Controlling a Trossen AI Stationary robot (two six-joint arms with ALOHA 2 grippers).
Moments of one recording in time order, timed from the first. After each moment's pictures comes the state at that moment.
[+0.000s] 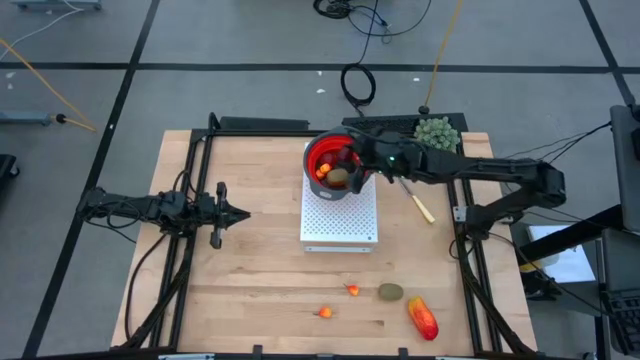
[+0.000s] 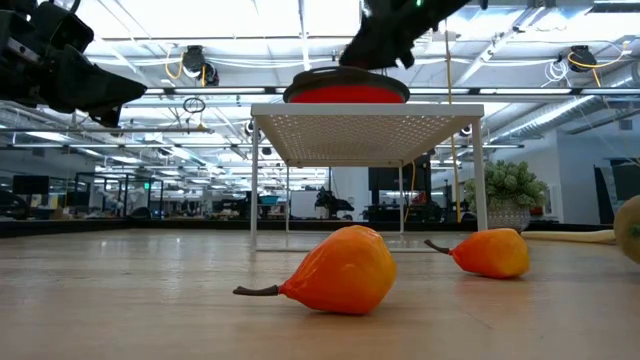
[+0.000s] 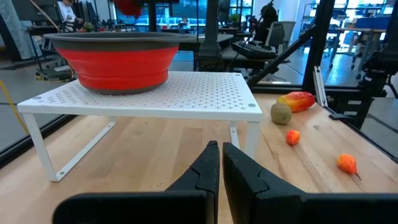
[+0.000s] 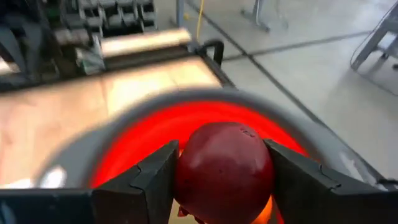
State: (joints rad) left arm -0.15 0.05 0.05 -0.06 -0.16 -0.03; right arm -0.22 1.38 1.15 -0.19 0.22 0.05
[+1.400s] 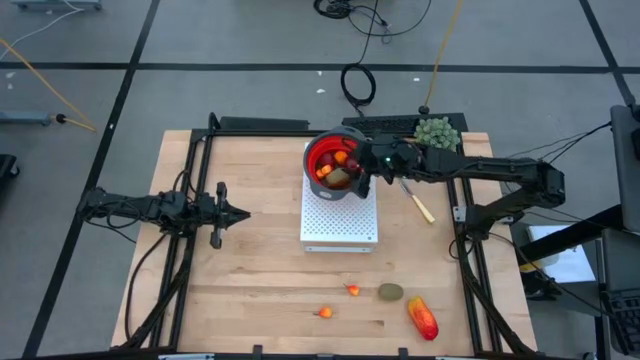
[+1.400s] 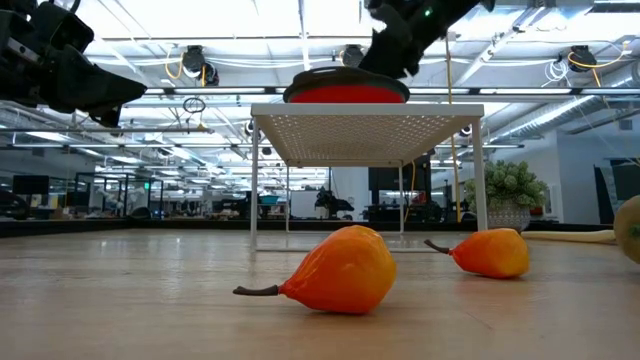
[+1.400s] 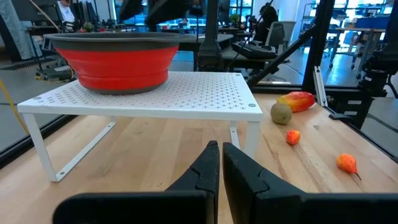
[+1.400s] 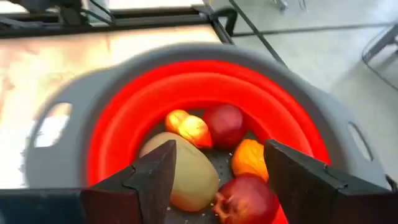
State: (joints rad) left arm -0.15 0.05 0.05 -0.06 -0.16 -0.03; right arm -0.22 1.36 1.15 -0.34 0.18 -0.04
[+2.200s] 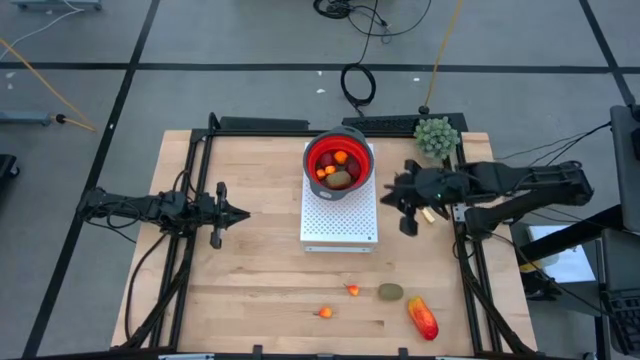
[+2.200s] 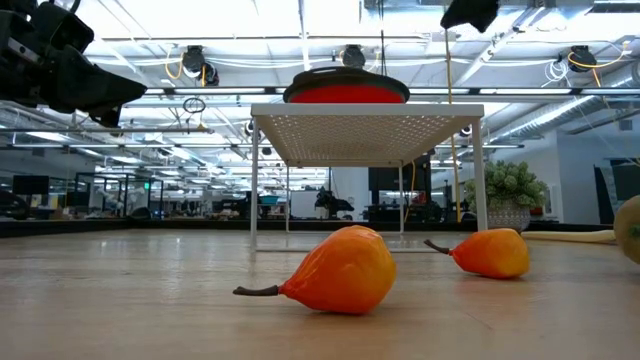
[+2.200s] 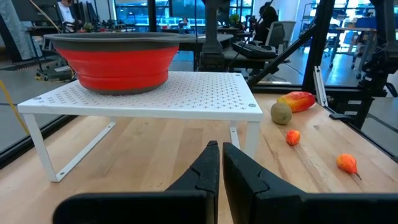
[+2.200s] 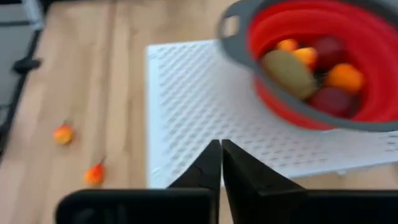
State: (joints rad) left arm -0.15 0.05 0.05 -0.06 -0.16 -0.02; right arm 0.12 1.07 1.15 -0.79 0.18 0.18
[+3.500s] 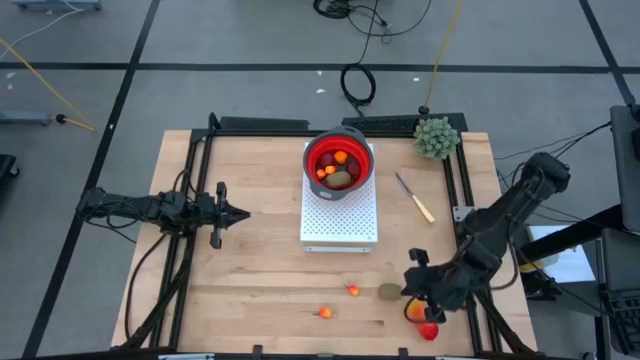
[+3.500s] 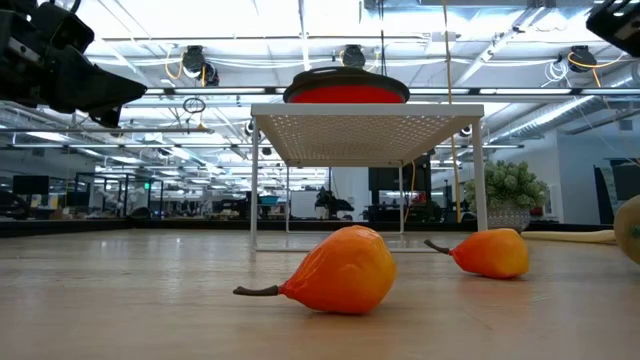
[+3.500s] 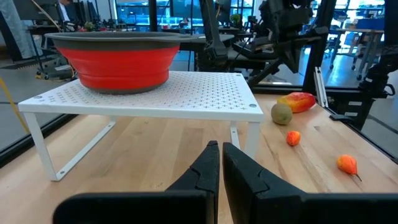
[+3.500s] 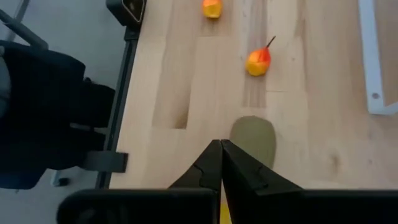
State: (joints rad) left arm -0.15 0.05 0.05 -0.06 -0.16 -0.03; right arm 0.83 1.25 0.89 -0.56 0.24 0.73
